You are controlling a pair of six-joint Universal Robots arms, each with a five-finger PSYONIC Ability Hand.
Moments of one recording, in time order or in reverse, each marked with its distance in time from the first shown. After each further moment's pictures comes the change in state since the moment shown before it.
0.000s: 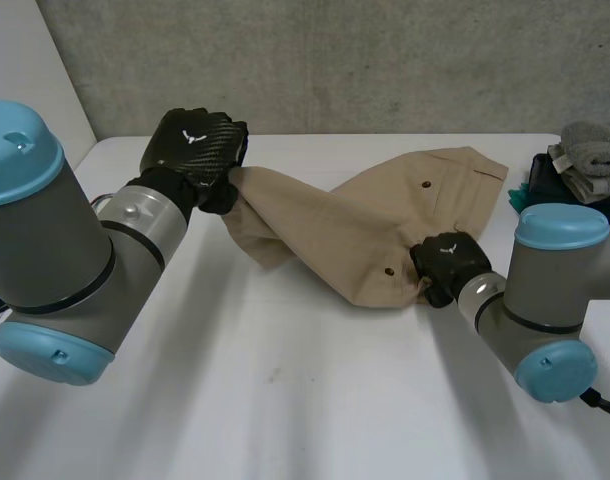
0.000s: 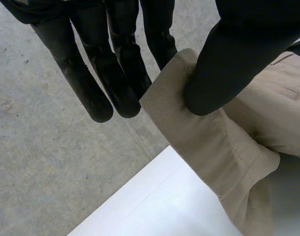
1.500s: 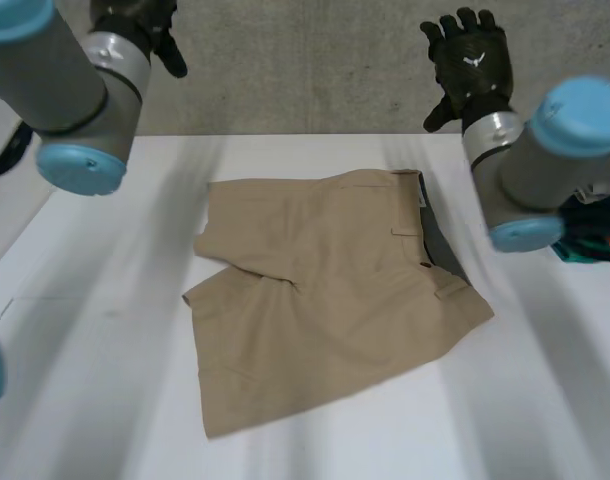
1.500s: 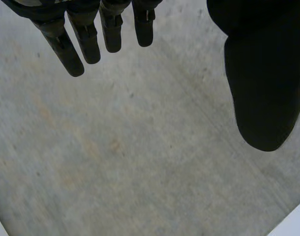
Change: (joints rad) left arm 0.144 -0.466 0.955 -0.171 -0.032 0.032; right arm 0.004 0.103 -0.616 -0.183 0.037 0.069; left_hand -0.978 -0.992 -0.980 -1.002 -0.934; right_hand -0.892 -0.967 -0.970 -0.974 -0.948
